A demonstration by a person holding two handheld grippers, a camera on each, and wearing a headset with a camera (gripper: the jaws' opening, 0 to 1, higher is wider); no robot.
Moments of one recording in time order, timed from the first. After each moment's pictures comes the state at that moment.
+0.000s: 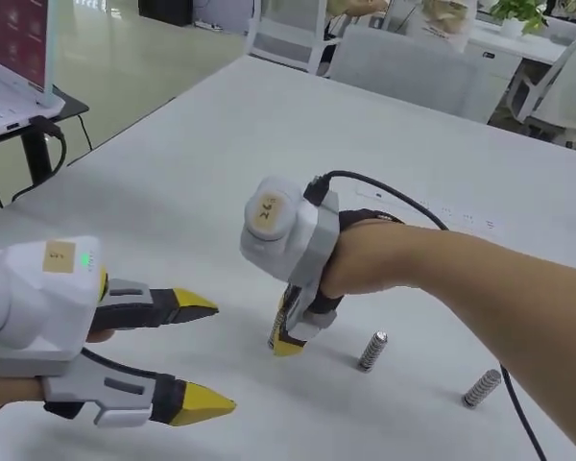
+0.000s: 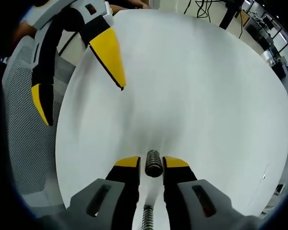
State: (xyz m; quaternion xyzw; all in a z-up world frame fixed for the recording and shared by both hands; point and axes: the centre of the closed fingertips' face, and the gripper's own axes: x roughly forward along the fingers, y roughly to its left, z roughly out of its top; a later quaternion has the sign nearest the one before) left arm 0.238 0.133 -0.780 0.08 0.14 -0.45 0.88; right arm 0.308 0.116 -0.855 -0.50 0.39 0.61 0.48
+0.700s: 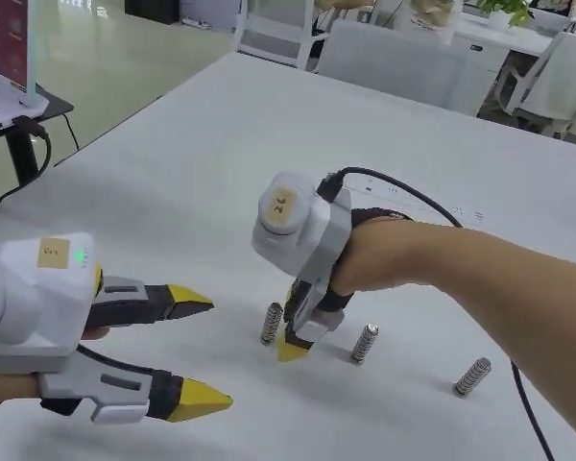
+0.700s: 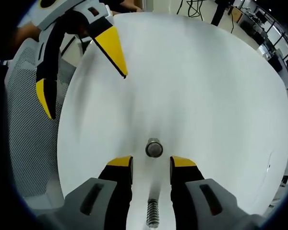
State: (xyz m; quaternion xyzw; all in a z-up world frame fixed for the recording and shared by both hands) left arm 0.240 0.129 -0.780 0.08 0.15 -0.46 0.87; right arm 0.309 0.096 -0.851 -0.47 0.40 0.61 0.50
